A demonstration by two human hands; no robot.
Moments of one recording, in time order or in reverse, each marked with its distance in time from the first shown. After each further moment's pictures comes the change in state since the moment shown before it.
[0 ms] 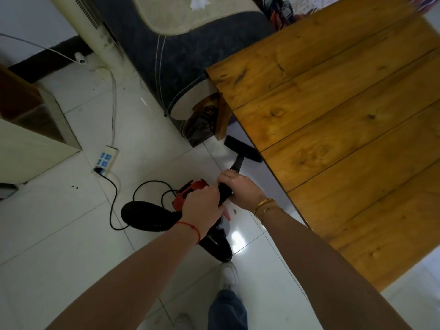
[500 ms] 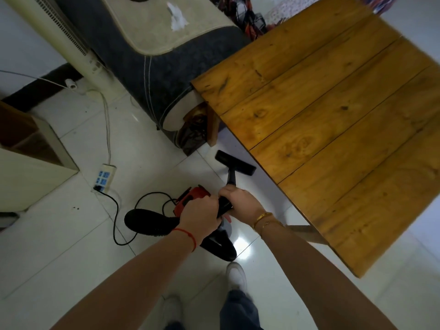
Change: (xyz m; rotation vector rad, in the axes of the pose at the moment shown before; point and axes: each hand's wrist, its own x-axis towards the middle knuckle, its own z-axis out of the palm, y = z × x) left_hand -0.031 0.001 -0.018 0.136 -0.093 0.216; right_hand -0.042 -0.026 0.011 0.047 -0.022 0.198
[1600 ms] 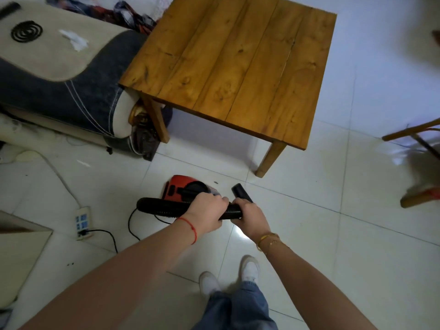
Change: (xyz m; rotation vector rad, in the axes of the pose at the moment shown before) left_hand -0.146 0.007 0.026 0.522 -0.019 0.837; right_hand -0.195 -0.141 0.144 0.442 0.500 0.707
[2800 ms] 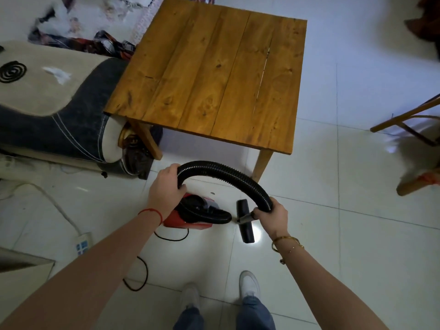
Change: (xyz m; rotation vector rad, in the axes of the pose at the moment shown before) left_hand 0.024 -0.093 -0.009 -0.607 0.389 -0.502; right_hand -0.011 0.027 -0.055 0.625 0.403 0.517
